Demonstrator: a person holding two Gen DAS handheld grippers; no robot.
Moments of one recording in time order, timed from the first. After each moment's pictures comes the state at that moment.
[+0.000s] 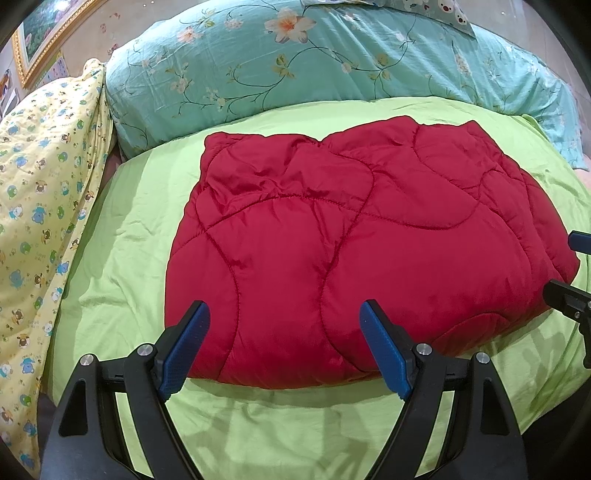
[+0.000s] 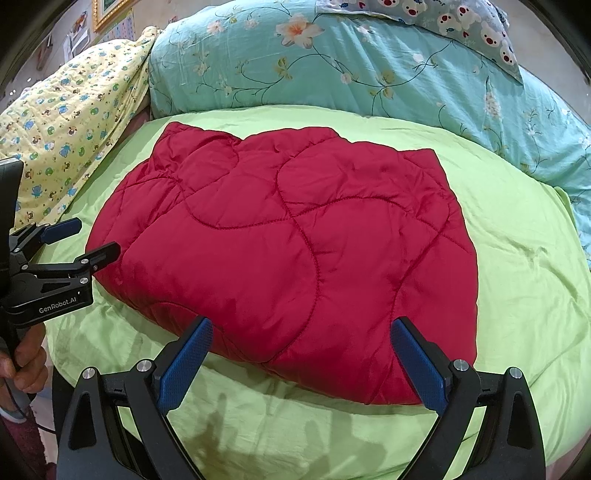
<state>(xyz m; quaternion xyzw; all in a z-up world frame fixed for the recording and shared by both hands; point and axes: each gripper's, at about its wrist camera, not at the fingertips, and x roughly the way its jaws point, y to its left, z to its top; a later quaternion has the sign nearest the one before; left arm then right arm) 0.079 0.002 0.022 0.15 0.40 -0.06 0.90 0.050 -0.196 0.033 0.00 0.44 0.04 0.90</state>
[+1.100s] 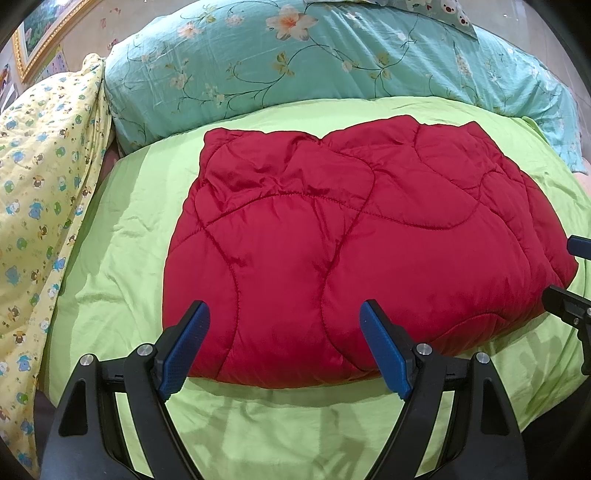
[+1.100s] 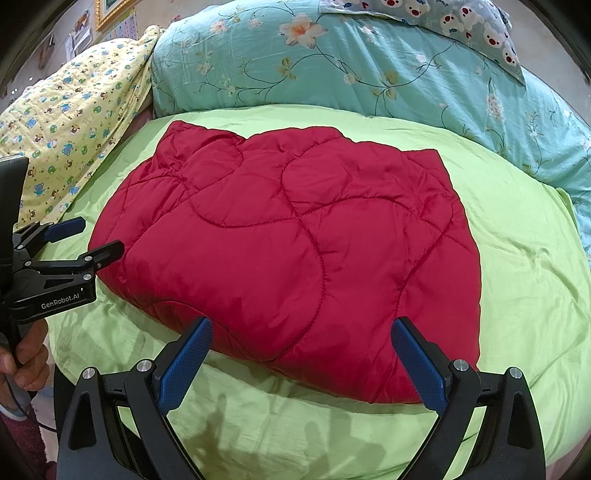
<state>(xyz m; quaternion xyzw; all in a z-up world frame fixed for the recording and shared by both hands) 0.081 0.003 0.022 0.14 0.41 -0.06 0.90 0.048 -0.190 0.033 0.00 0.44 0.04 0.90</state>
